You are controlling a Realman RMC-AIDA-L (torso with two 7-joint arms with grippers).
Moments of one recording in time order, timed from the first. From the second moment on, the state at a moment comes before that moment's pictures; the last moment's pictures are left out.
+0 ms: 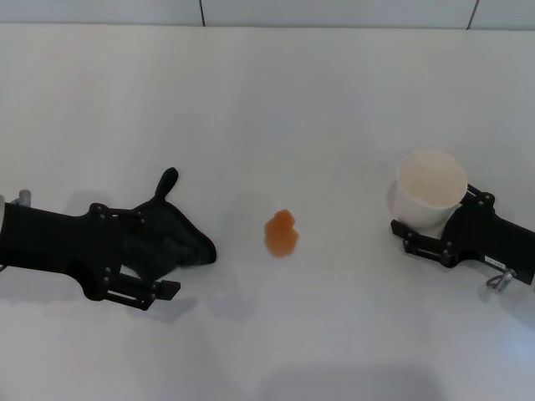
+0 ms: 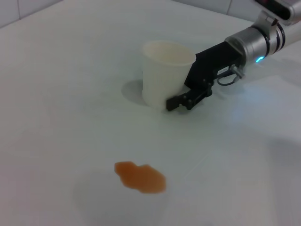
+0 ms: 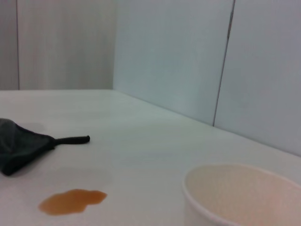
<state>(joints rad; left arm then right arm) -0.49 -2.06 0.85 1.00 2.26 1.77 -1.51 0.44 2.02 -1.14 -0.07 -1.10 -1.21 0.41</state>
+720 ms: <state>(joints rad) -0.48 -2.06 0.85 1.01 2.26 1.78 -1.51 0.39 2.01 -1.15 -0.09 -1.10 -1.27 0.43</state>
